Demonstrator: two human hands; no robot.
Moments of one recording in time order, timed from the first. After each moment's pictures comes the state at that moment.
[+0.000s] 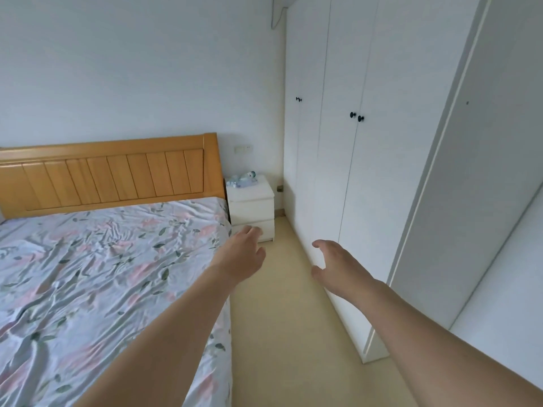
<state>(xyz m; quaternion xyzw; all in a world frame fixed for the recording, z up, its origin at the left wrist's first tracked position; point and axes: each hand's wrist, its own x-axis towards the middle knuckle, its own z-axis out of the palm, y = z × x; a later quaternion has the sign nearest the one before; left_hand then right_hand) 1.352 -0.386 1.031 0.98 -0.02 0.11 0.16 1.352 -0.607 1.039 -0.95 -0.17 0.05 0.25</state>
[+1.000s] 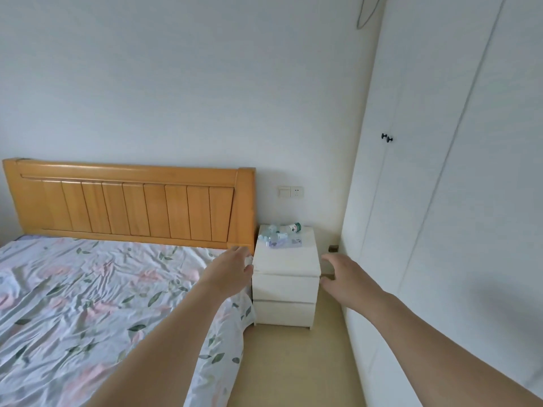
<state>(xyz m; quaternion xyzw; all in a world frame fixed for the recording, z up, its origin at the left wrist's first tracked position) 2.003 -0.176 1.031 0.97 0.16 0.11 0.16 2.098 -0.409 1.039 -0.92 -0.29 0.06 0.25</state>
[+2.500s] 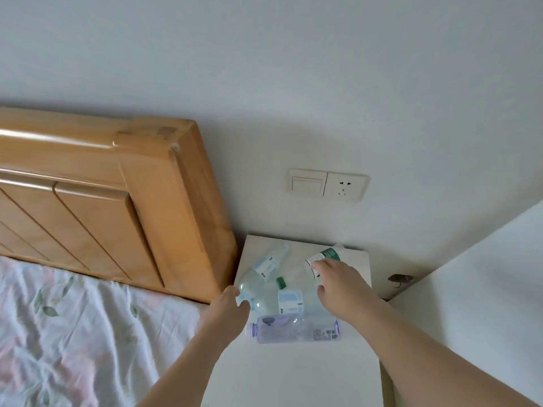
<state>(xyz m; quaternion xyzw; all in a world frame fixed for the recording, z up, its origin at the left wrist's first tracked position) 2.805 0.201 0.675 0.82 0.44 -0.13 0.34 2.965 0.027 0.716 -0.90 -0.40 0.18 0.04</state>
